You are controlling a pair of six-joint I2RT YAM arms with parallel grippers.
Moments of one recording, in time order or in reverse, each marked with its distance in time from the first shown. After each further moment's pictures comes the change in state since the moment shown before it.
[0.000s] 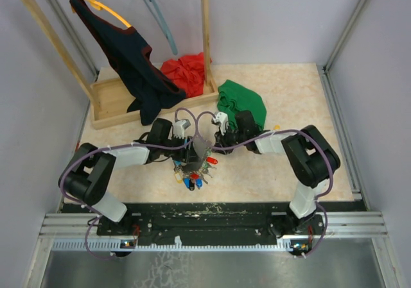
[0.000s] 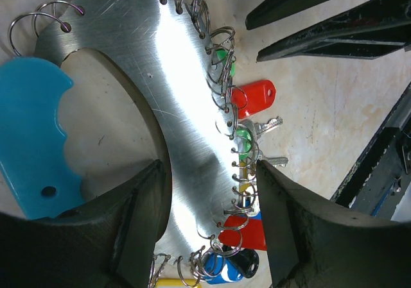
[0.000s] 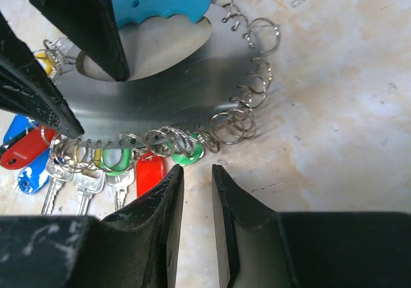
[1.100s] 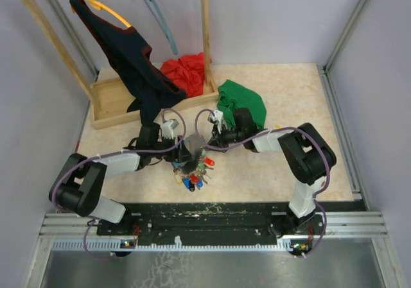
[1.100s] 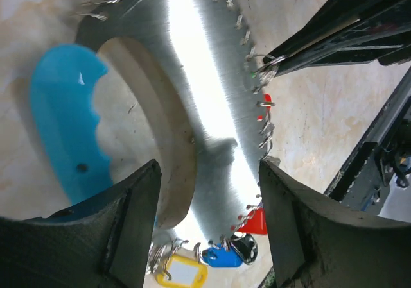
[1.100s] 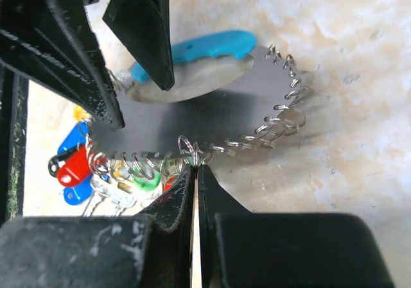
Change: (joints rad) left arm 0.074 -0.081 -0.103 0.096 0.027 -0.065; right arm 0.013 0.077 0.040 0.107 -0.217 0.013
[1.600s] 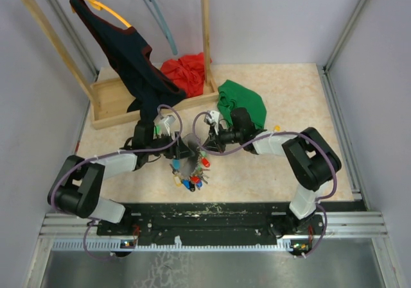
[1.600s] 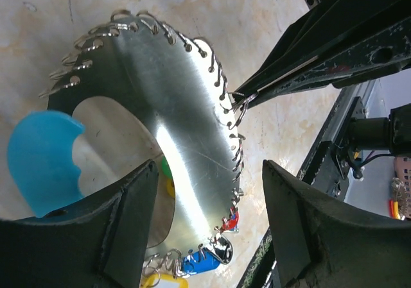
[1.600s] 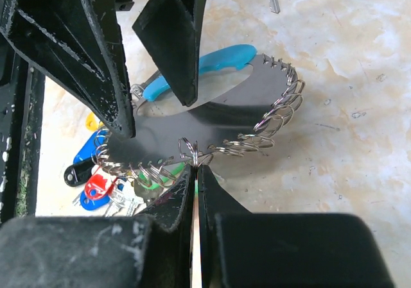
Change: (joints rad) left arm 0.065 -0.063 -0.036 0.098 0.148 -0.064; right arm 0.045 -0.098 -0.010 -0.004 0.018 -0.024
